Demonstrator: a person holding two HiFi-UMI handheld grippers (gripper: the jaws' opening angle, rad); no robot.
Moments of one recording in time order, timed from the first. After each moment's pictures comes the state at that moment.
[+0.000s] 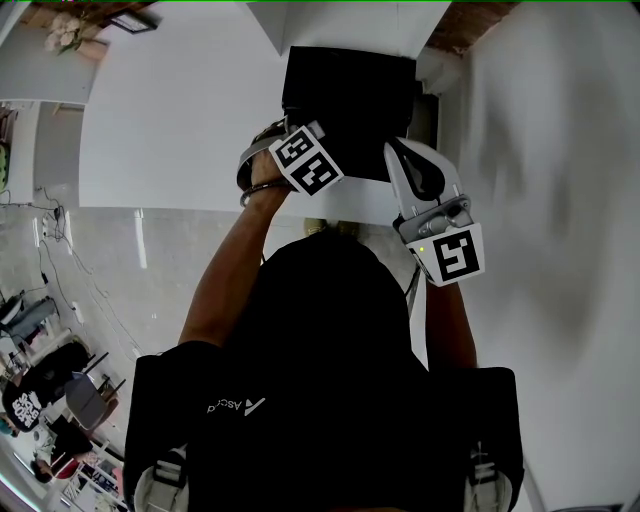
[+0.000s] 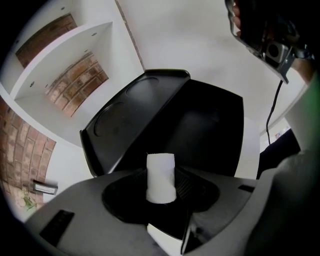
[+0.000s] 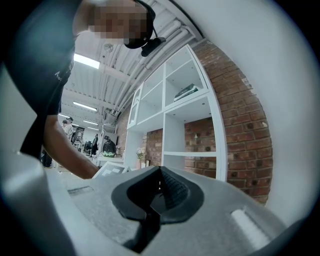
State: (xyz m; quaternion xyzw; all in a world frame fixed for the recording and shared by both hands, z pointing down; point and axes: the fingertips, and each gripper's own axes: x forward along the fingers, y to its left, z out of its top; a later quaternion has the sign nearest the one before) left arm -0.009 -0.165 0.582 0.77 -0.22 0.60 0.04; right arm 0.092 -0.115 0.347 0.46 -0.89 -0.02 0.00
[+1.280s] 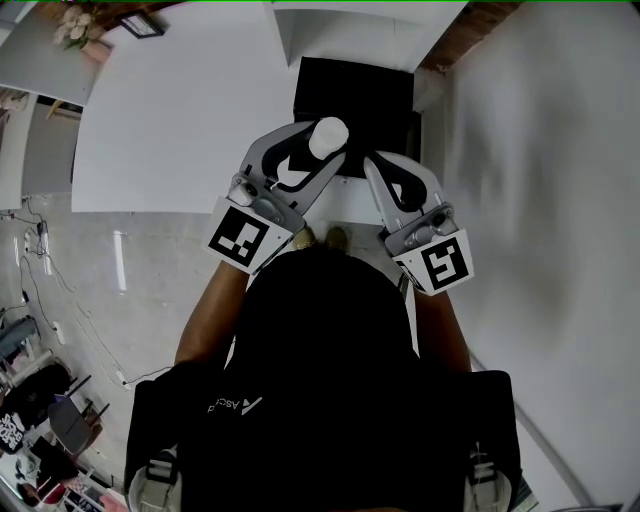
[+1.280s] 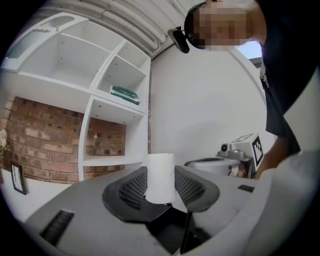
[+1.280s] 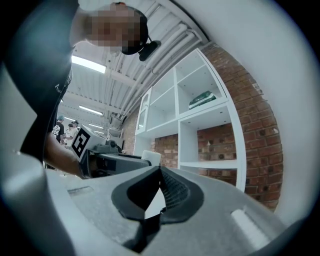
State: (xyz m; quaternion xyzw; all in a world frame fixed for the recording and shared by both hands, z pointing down) left arm -0.009 -0.107 0.308 0.96 -0.27 0.00 0.01; right arm 0.028 -0.081 0.305 0.43 -0.90 -0.06 -0.02
